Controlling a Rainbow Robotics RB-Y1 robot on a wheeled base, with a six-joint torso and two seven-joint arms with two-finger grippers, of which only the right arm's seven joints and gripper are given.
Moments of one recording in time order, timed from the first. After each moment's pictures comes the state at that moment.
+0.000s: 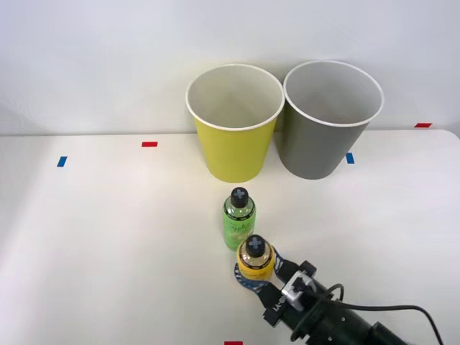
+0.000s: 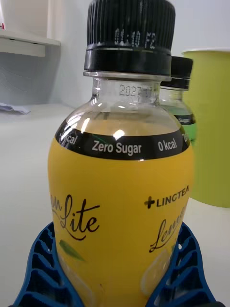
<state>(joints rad) -0.08 -0.81 1.08 -1.75 -0.82 -0.57 2.11</state>
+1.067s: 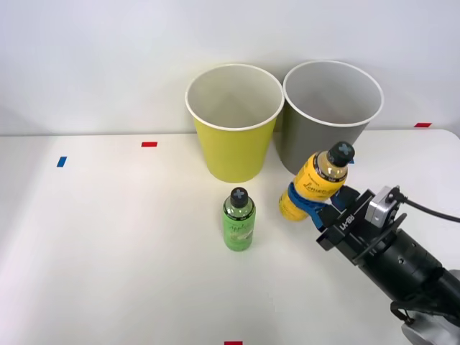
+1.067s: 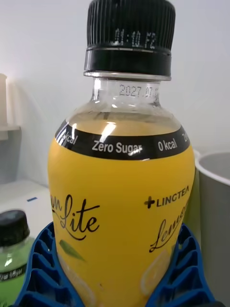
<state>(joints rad) -0.01 -0.82 0.59 -1.82 -0.37 -0.57 1.35</state>
